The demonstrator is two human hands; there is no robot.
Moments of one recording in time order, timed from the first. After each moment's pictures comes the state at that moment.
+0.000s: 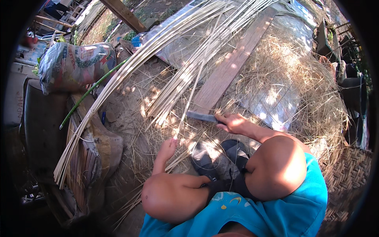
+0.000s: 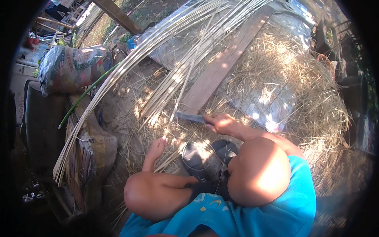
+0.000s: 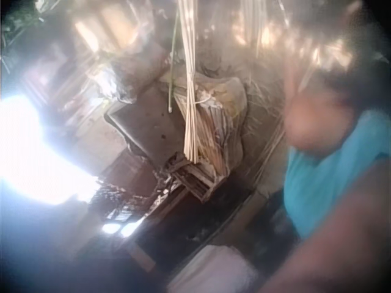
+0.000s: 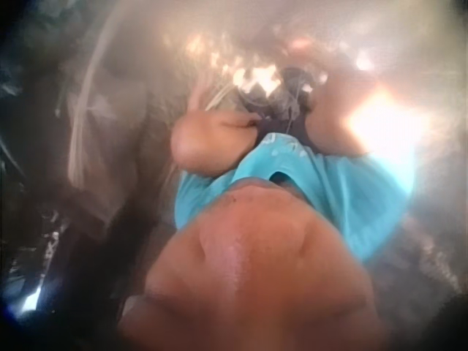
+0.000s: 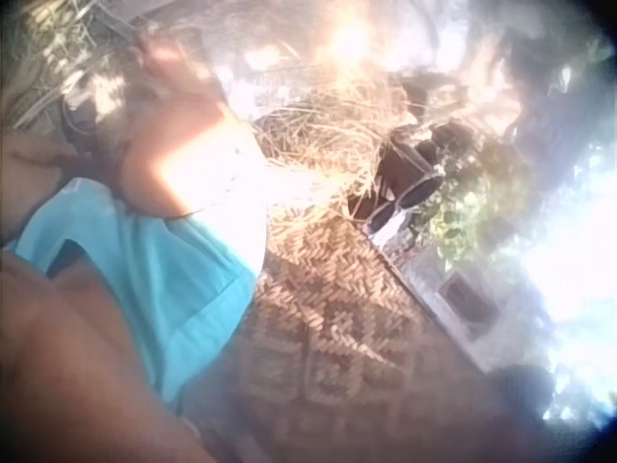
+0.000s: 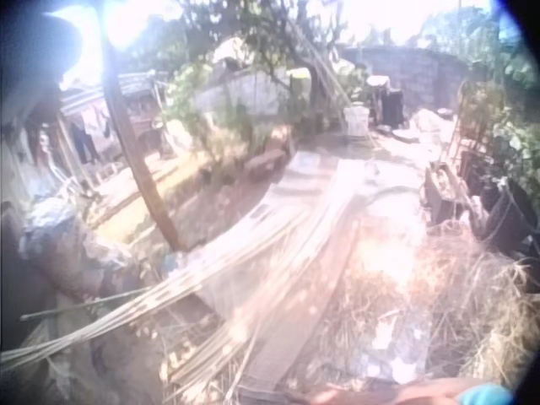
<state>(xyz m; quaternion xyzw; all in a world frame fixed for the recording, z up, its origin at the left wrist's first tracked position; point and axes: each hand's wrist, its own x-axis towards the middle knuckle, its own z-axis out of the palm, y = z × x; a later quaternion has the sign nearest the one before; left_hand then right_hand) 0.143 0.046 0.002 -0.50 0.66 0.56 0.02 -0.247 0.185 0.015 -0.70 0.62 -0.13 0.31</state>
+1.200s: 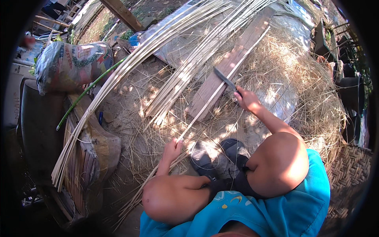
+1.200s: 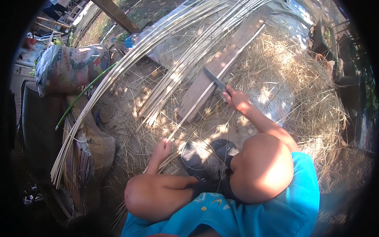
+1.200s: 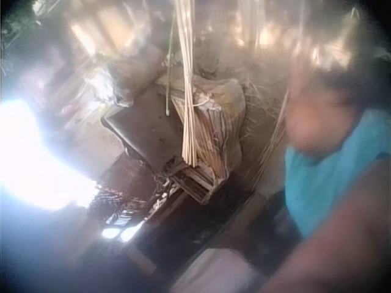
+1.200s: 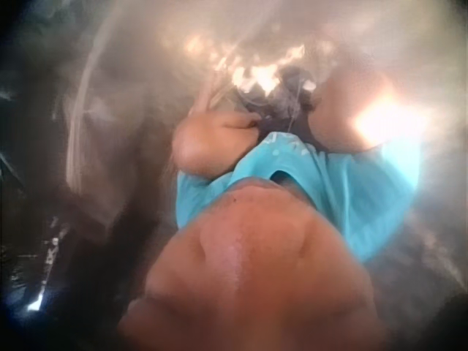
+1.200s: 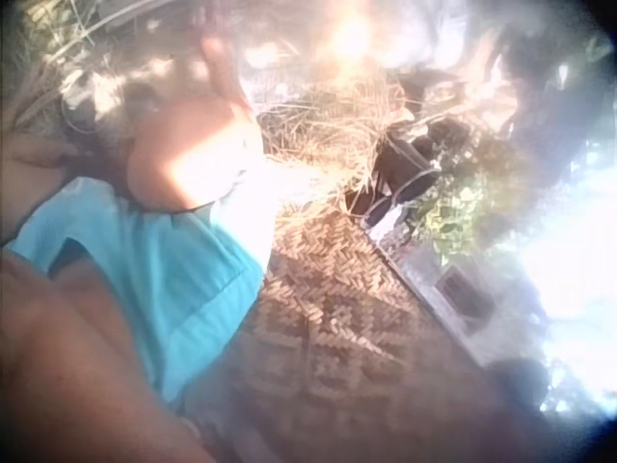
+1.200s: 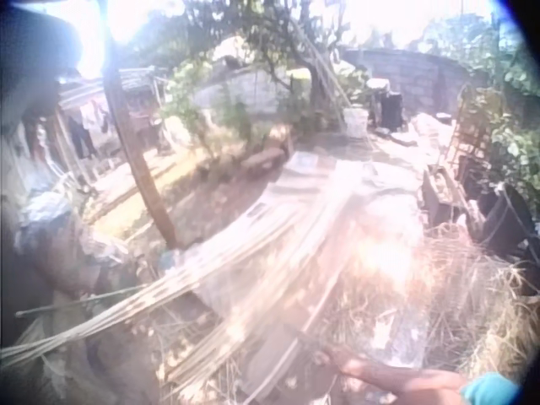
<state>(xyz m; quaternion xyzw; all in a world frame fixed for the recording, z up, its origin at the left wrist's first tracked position) 0.103 0.060 -0.011 -0.42 0.83 0.36 0.02 -0.340 0.175 0.018 -0.40 0.85 -0.15 0.30</state>
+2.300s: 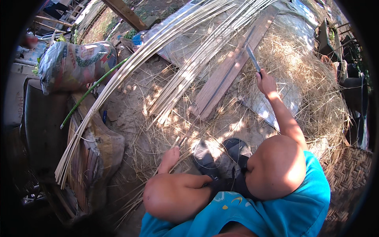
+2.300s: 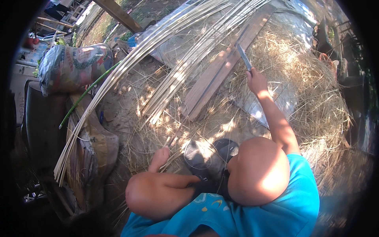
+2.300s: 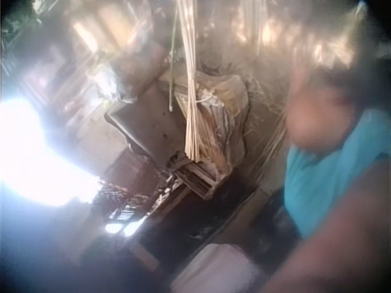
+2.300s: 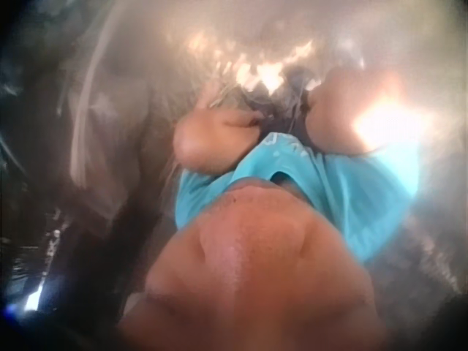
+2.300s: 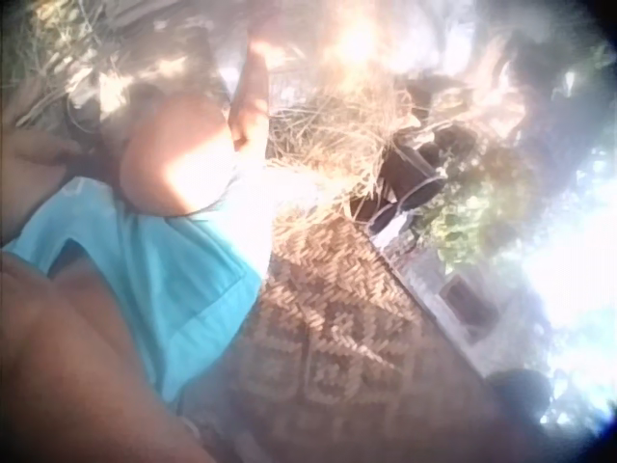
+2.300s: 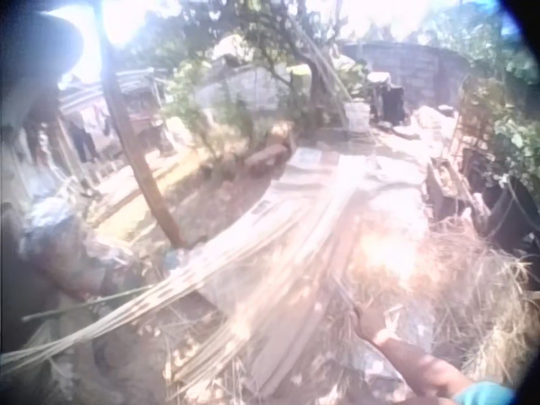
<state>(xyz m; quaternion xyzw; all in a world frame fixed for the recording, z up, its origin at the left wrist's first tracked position) 0.137 0.066 -0.011 -0.49 0.78 0.37 0.09 -0.430 0.178 0.006 -0.38 0.90 -0.22 0.03</state>
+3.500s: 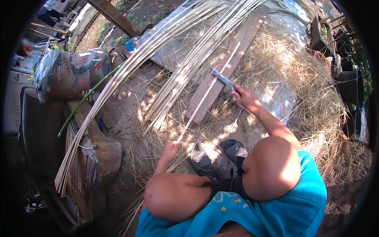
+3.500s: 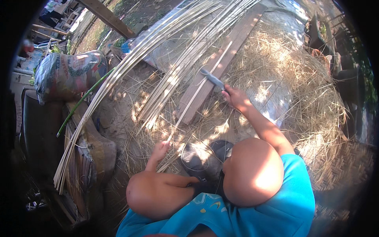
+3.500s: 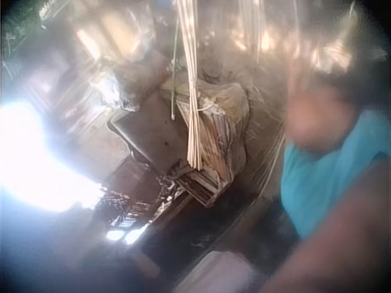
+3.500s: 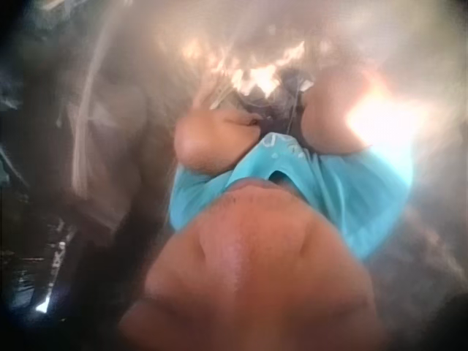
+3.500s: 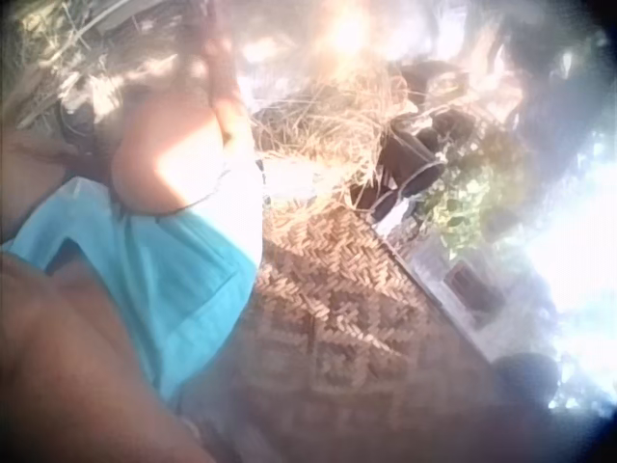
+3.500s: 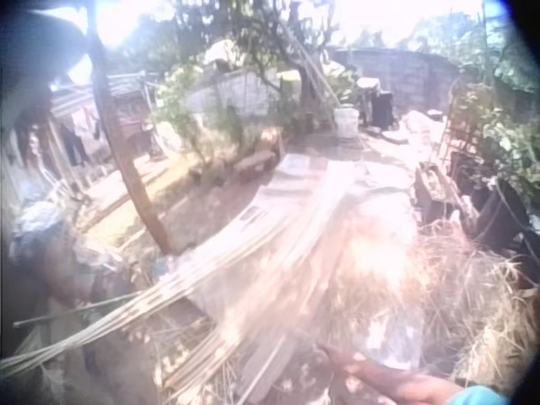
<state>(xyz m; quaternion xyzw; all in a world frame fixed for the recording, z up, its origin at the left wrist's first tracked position) 0.121 0.036 -0.061 -0.44 0.71 0.56 0.02 -0.366 0.184 -0.024 -0.51 0.81 -0.24 0.14</state>
